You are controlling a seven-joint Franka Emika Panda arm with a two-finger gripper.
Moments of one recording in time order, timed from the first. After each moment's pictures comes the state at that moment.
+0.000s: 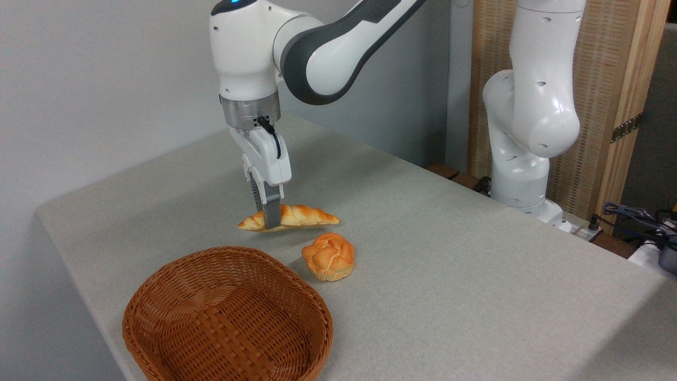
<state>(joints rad) -0.54 -0.11 0.20 -2.16 -0.02 2.14 0.65</state>
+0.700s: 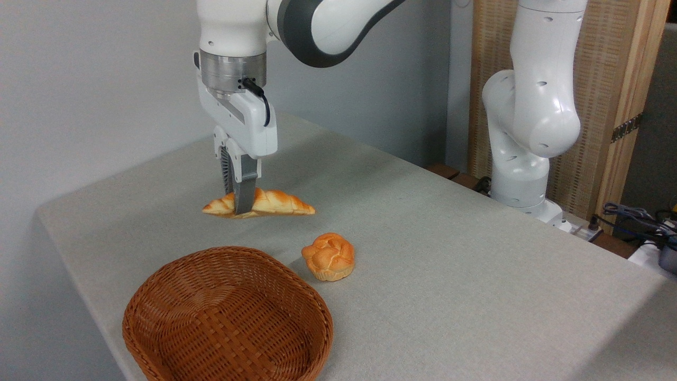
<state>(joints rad) -0.53 -0.12 0.28 -2.00 -0.03 2.10 0.65</state>
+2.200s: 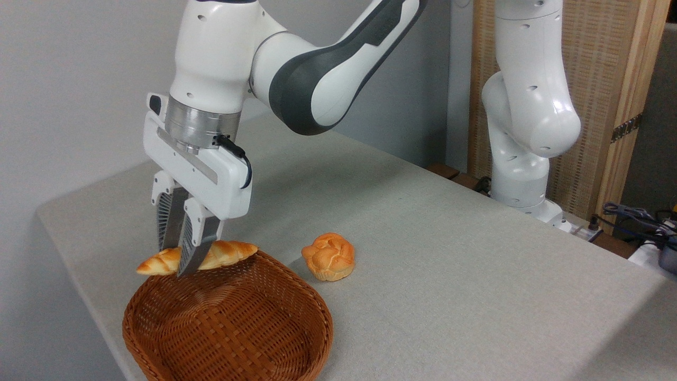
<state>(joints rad) -0.52 0.10 0.39 -1.90 -0.22 2.41 0.65</state>
